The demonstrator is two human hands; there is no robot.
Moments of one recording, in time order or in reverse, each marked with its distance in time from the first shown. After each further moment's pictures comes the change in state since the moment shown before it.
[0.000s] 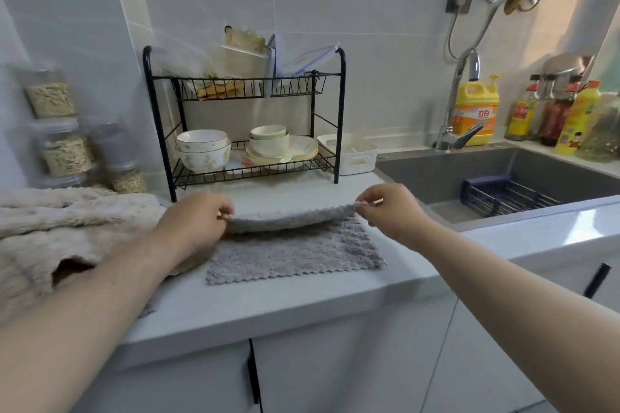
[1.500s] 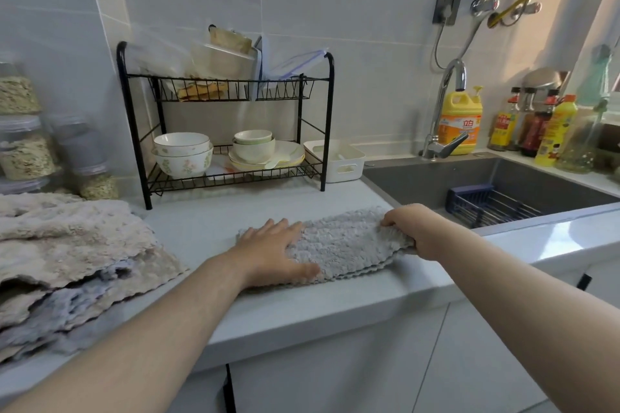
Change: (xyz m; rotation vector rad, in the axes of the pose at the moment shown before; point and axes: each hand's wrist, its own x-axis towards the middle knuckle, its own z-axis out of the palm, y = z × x) left_hand 0.017 0.078 0.075 0.033 -0.501 0.214; right_hand 0.025 0.041 -0.029 0.293 -0.046 0.640
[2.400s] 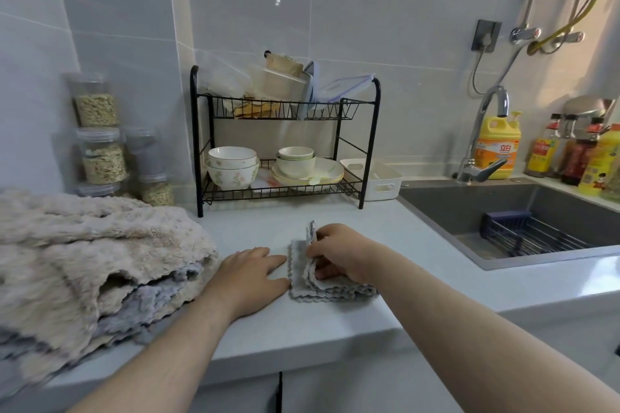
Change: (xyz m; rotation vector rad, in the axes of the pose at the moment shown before) left_hand -0.062 -0.073 0.004 -0.008 0.225 -0.164; right_hand -0.050 -0.046 0.166 -0.056 -0.475 -0.220
